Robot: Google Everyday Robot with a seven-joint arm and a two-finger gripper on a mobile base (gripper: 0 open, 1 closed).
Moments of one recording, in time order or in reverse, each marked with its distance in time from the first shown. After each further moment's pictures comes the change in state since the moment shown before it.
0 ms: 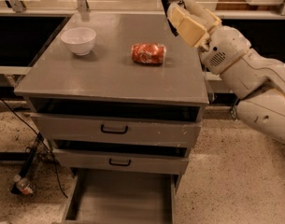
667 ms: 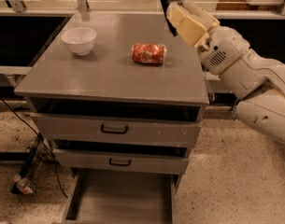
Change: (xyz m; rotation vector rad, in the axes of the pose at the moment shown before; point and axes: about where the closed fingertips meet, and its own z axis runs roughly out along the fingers) arm 0.002 0.004 0.001 -0.013 0.005 0.074
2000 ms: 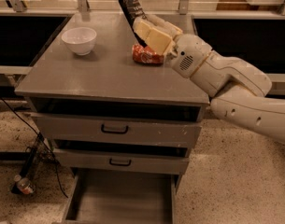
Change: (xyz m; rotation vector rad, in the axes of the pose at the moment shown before) arm 0.063 0.026 0.039 -0.129 0.096 0.116
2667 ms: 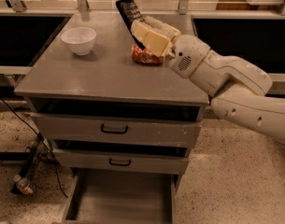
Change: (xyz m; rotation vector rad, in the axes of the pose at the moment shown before) arm 0.009 0.000 0.003 0.004 0.042 -0.011
